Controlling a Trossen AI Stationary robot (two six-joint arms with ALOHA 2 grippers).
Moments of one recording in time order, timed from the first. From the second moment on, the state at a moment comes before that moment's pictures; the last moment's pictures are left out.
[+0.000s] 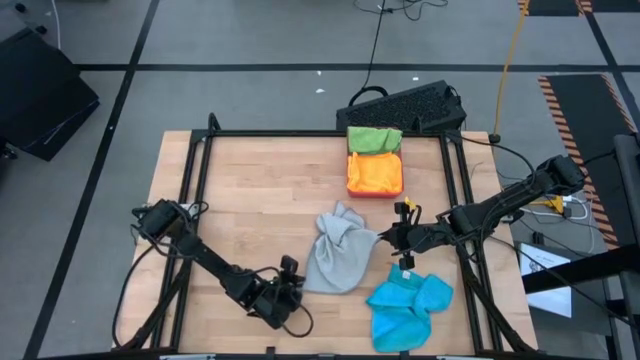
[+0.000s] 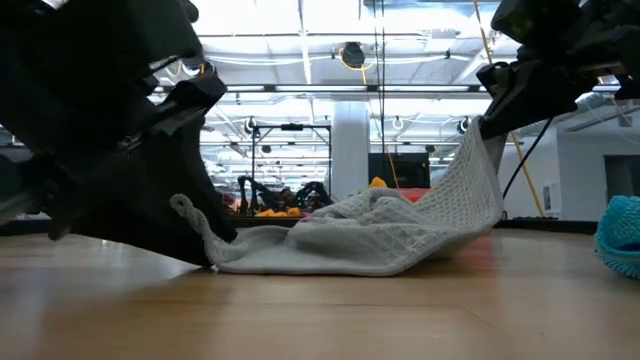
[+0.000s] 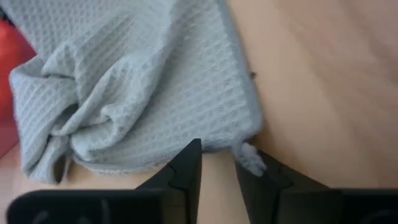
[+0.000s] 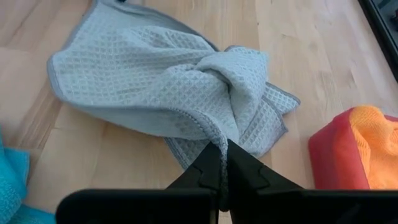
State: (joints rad) left arm -0.66 1.96 1.02 -0.10 -0.64 0.02; right arm 0.39 1.08 0.53 -0.24 0.41 0.05
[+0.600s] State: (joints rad) left arm -0.70 1.96 1.02 -0.07 -0.65 0.01; right arm 0.39 1.08 0.53 -0.24 0.41 0.05
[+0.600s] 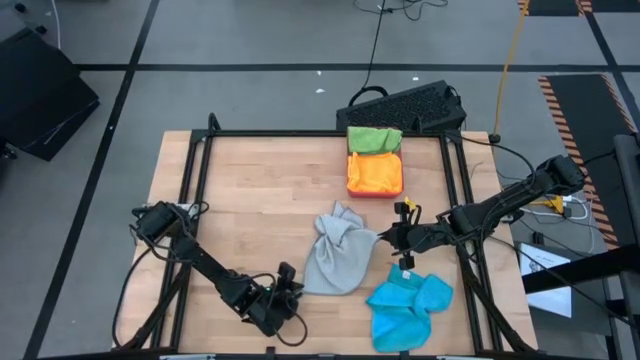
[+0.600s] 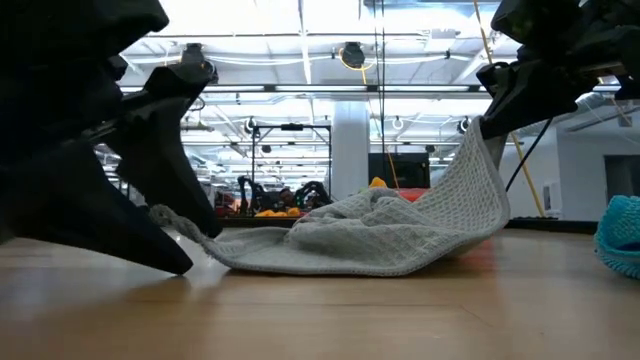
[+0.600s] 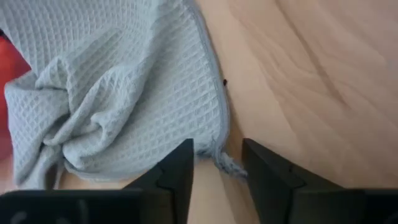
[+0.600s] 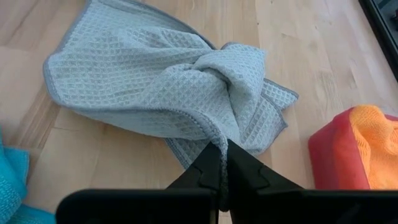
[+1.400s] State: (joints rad) left arm -0.65 1.96 1.02 -0.02 -0.56 0.12; right arm 0.39 1.08 0.53 -0.22 0.41 0.05
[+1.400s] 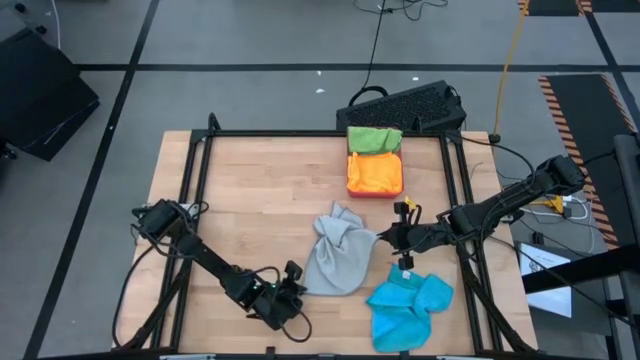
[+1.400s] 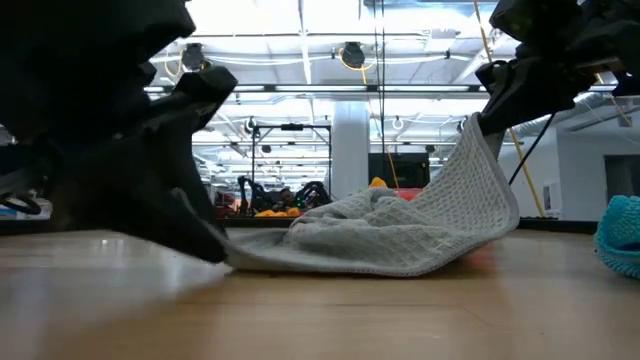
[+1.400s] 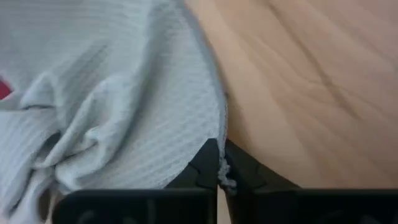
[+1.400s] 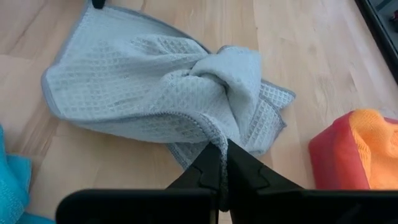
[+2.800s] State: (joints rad) left arm -1.04 1.39 1.08 0.48 -1.13 0.20; right arm 0.58 1.06 0.95 -0.04 0.43 -0.18
